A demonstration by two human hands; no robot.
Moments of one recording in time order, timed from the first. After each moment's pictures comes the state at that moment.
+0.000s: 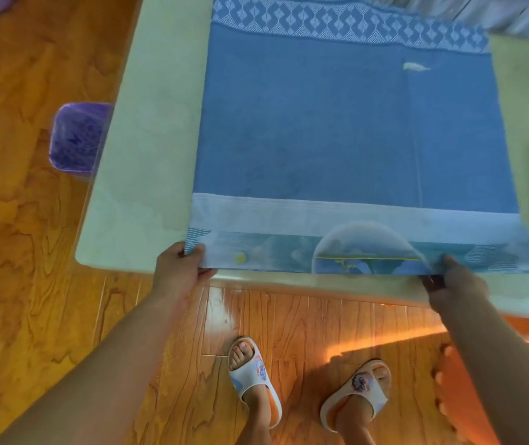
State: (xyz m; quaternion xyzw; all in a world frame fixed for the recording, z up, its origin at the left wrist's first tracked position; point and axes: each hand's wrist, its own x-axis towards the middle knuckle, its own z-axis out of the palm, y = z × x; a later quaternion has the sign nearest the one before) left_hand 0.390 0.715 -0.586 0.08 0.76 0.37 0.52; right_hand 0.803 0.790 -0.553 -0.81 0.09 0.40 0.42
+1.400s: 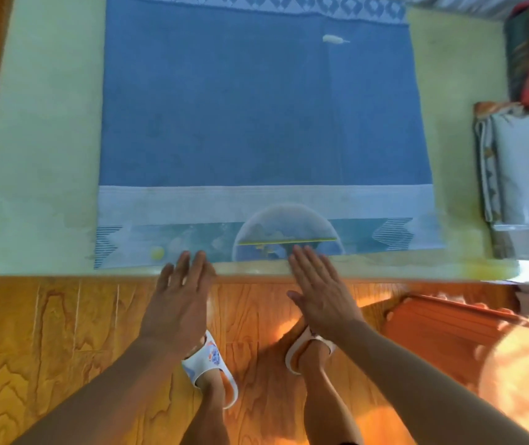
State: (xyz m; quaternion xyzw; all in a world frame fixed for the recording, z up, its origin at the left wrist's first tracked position) left_hand 0.526 0.668 -0.584 0.75 0.61 -0.18 0.17; right_hand 0.821 0.702 -0.609 -0.50 -0.84 0.13 -0.16
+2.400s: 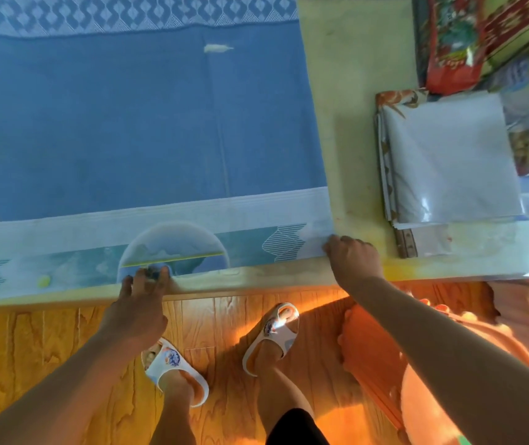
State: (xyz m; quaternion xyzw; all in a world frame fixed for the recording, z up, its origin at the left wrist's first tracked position) left_hand 0.691 0.726 -0.553 0.60 0.67 -0.32 0.29; right_hand 1.073 0.813 -0.559 -0.65 -0.72 0.16 -0.18
